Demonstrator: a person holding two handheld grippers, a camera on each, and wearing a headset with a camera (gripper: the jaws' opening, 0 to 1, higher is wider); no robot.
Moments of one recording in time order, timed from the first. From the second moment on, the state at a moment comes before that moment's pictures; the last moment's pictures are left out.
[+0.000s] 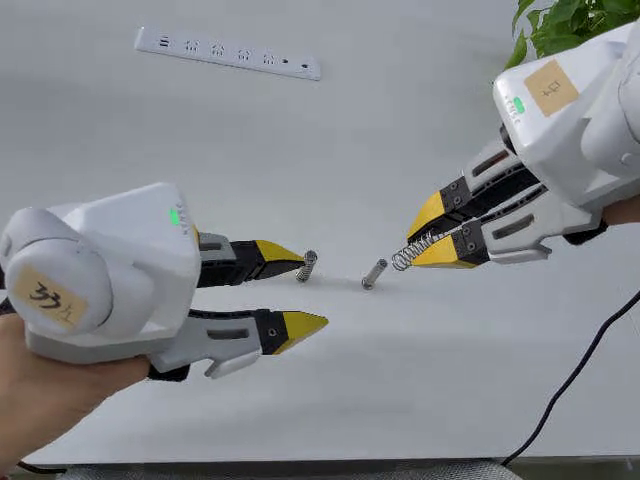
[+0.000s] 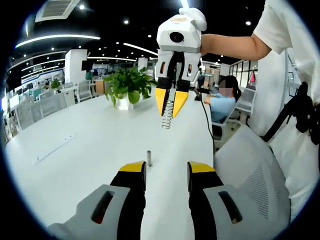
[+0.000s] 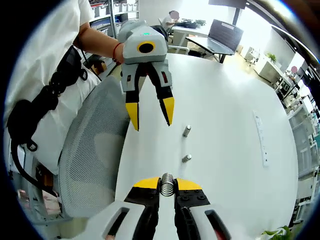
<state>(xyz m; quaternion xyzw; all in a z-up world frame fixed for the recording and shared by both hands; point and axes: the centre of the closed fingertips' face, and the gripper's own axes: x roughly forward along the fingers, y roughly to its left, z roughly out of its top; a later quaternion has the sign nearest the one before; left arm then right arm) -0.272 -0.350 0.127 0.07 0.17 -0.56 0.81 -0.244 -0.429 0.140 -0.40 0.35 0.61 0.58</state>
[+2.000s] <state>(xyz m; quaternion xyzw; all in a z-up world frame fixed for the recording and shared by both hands) -0.253 -0.279 0.099 0.04 0.17 -0.51 0.84 -0.197 -0.448 0.042 -0.41 0.44 0.55 0.58</state>
